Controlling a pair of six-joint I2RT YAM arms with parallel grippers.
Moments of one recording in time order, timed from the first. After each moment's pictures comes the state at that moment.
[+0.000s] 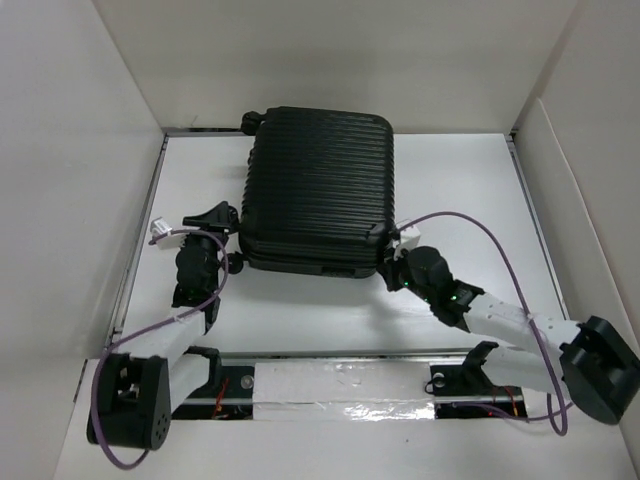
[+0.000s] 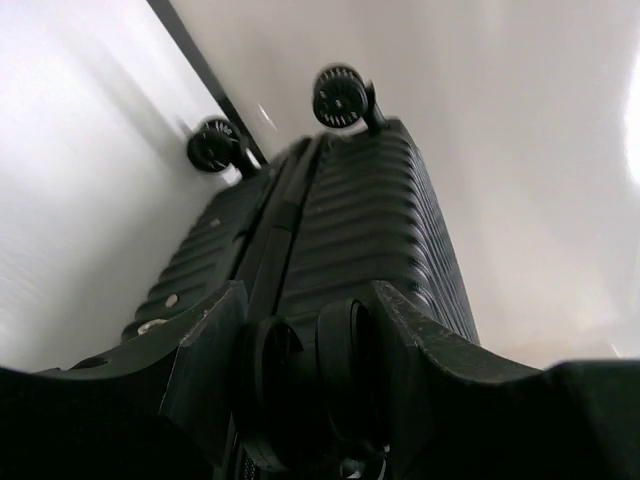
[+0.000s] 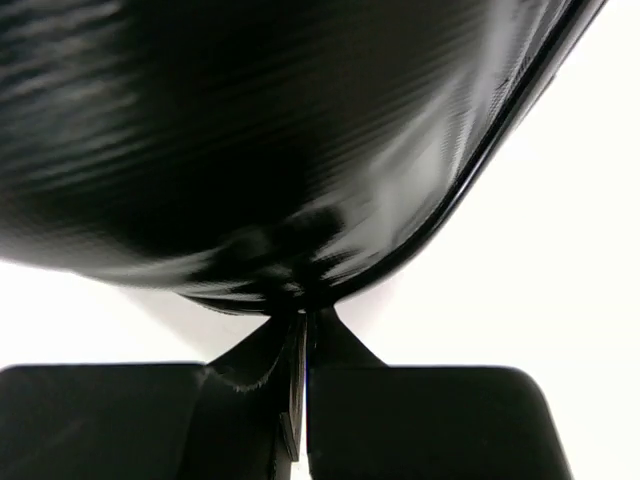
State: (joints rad) left arm -0.13 1.07 0.22 0.88 -0.20 -1.12; right arm 0.68 1.07 0.43 0.18 0.01 0.27
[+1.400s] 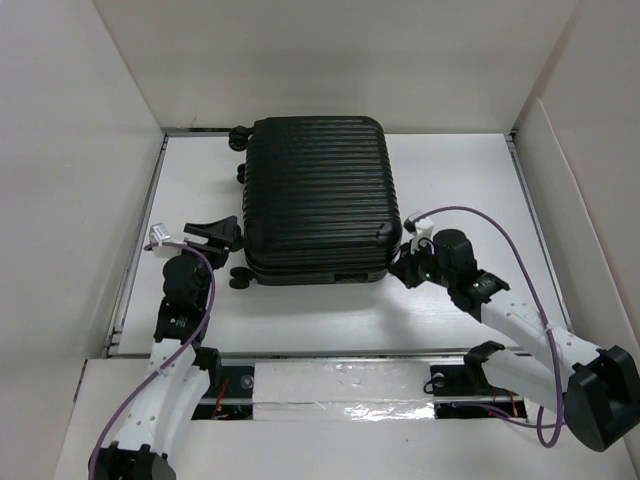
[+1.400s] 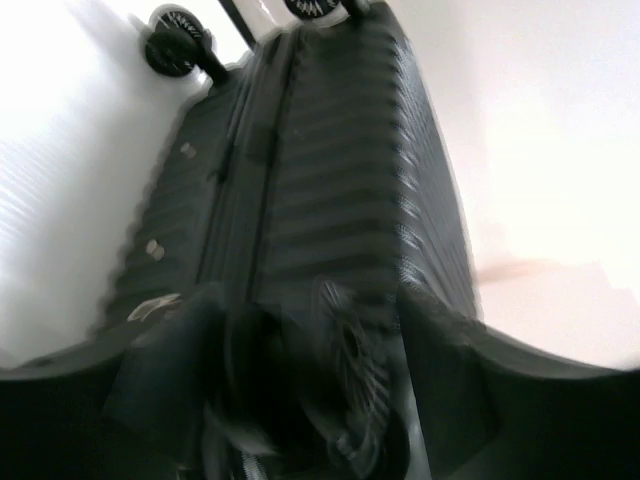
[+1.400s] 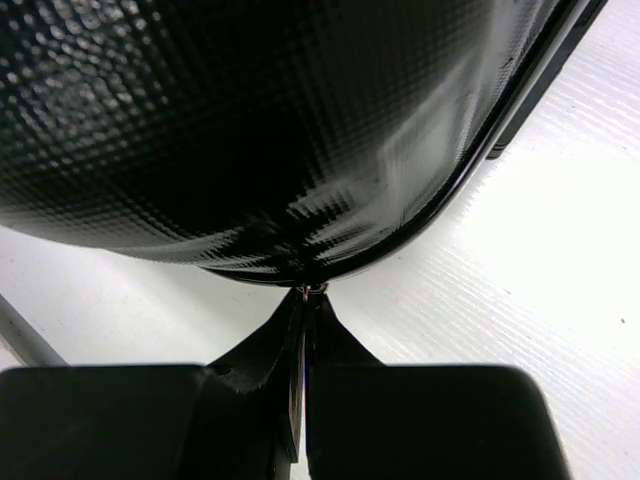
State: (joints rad) left arm -0.10 0.58 0.29 0.19 -0.08 -1.13; right arm 0.49 0.98 0.51 -0.07 -0.28 0.13
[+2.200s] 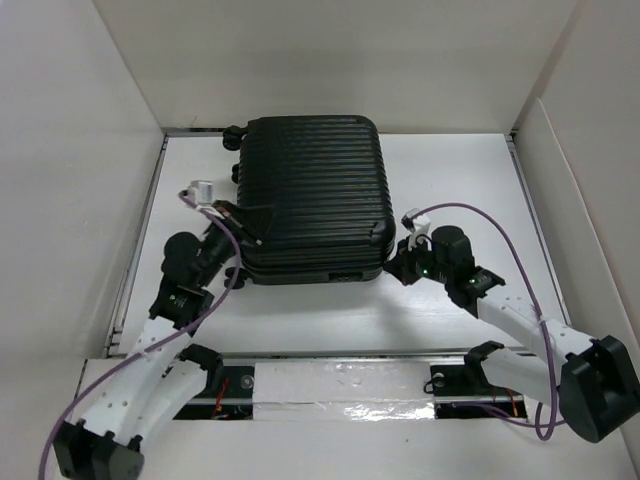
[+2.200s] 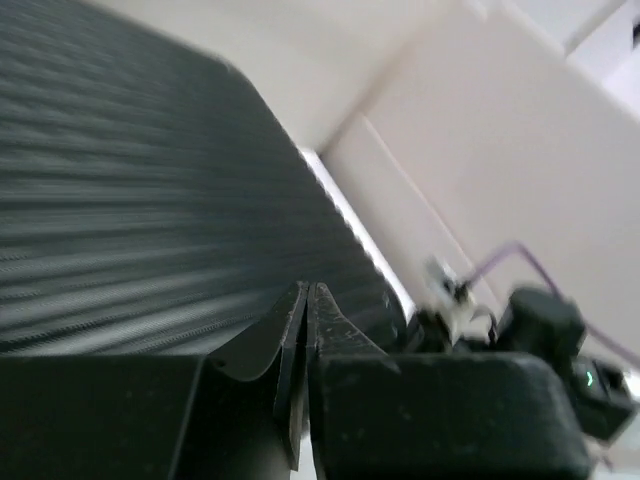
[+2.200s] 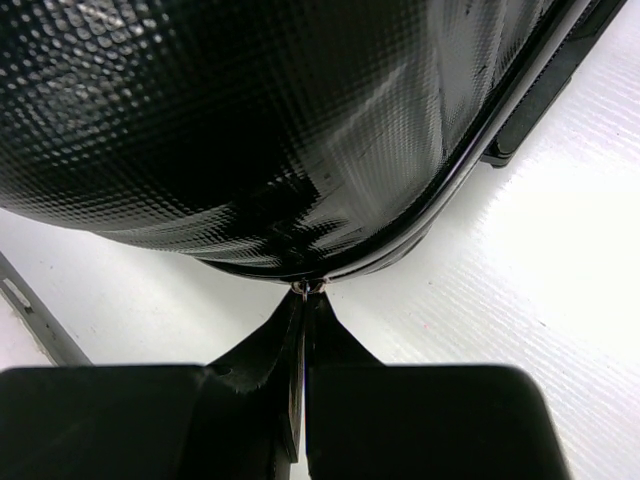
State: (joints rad) left arm -0.27 0.67 0.59 0.25 0.23 -0.74; right arm 0.48 1.02 0.51 0.01 -0.31 0.16
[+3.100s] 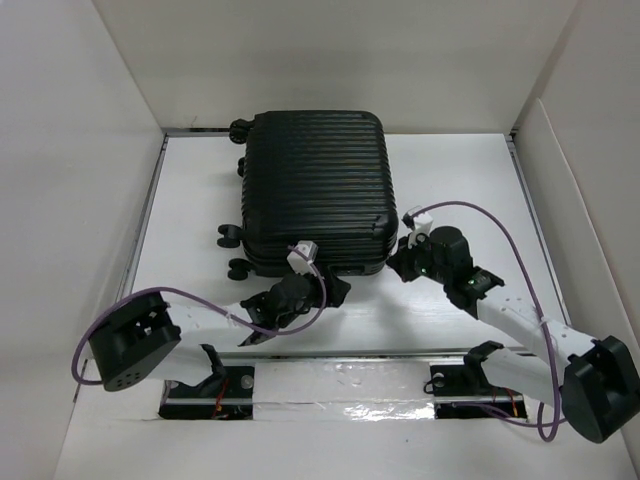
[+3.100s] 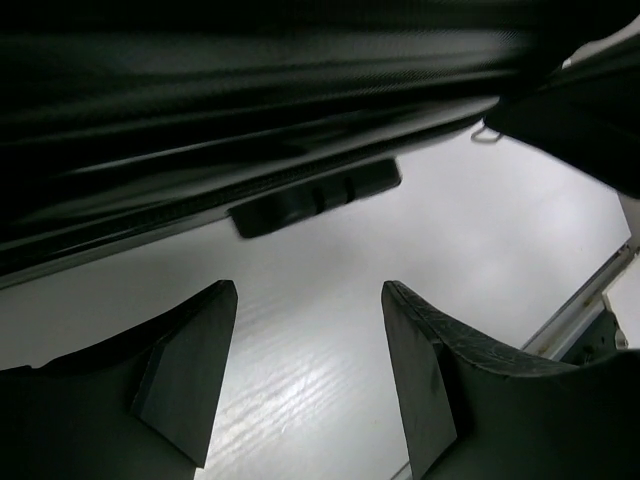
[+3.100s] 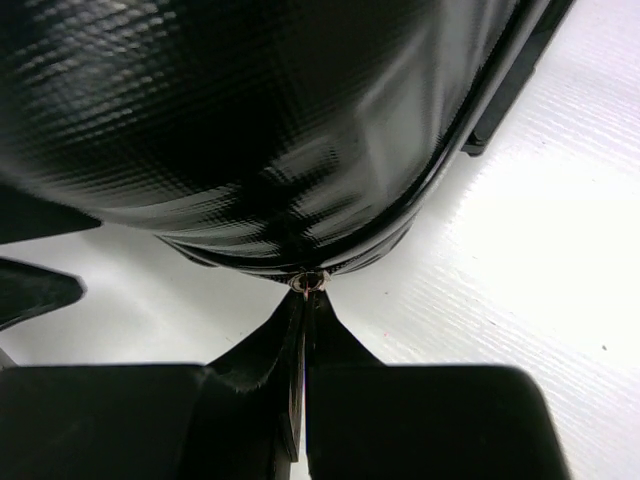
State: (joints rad) left arm -1.03 1.26 0.34 0.52 -0.30 -0.77; right arm 0.49 1.03 0.52 0.01 -0.23 0.16
